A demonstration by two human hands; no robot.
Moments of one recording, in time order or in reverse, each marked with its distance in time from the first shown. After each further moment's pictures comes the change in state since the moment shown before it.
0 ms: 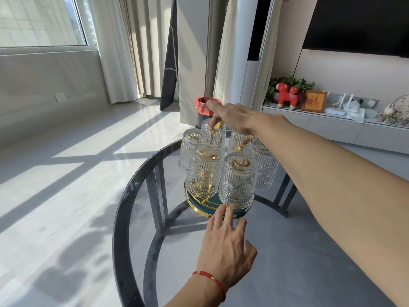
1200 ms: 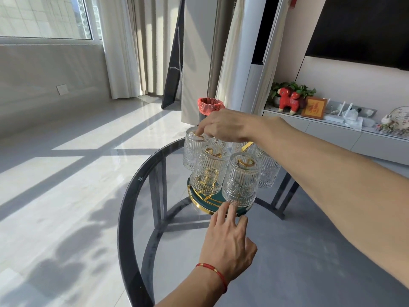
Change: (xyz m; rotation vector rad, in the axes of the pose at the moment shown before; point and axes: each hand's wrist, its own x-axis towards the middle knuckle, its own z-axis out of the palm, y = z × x) left_hand 0.000 0.000 -0.004 0.002 -0.043 -0.009; right_hand -0.037 -0.054 0.005 -0.395 -0.188 -0.314
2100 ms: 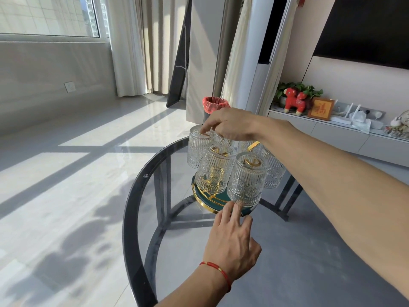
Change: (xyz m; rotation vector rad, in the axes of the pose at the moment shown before) left_hand -0.001 0.002 -0.002 -0.017 0.019 0.010; right_hand 0.009 0.008 0.006 0.209 0.047 0.109
